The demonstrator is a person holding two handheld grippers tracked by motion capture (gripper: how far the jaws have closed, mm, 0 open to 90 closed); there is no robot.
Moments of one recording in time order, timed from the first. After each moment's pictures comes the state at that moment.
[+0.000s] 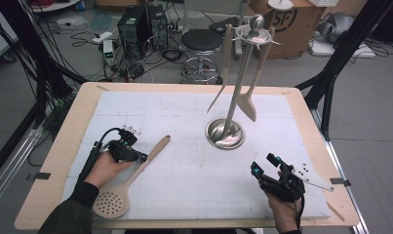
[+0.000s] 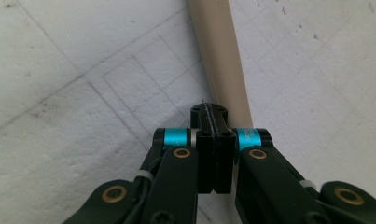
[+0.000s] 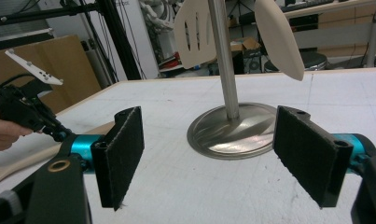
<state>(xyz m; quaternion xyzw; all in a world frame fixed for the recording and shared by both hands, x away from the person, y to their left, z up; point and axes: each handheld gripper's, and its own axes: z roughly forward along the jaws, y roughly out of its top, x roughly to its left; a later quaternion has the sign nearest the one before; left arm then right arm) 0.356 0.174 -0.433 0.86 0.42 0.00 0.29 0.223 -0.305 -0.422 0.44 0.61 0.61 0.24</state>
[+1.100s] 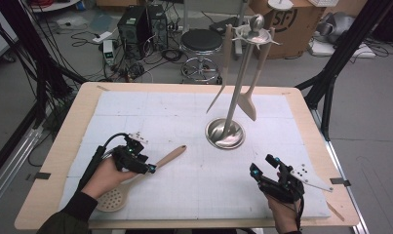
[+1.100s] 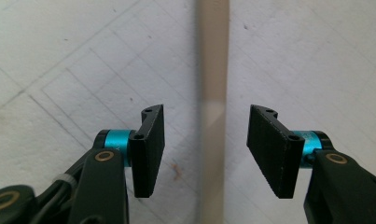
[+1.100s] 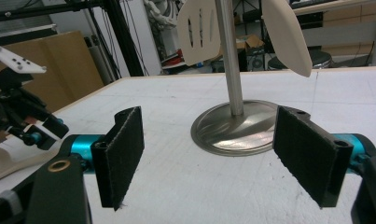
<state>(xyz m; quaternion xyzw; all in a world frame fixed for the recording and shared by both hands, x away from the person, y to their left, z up) 0.315 0.154 -0.410 0.88 0.37 0.02 0.30 0.221 -0.304 -0.423 0.43 0.62 0.61 0.23</state>
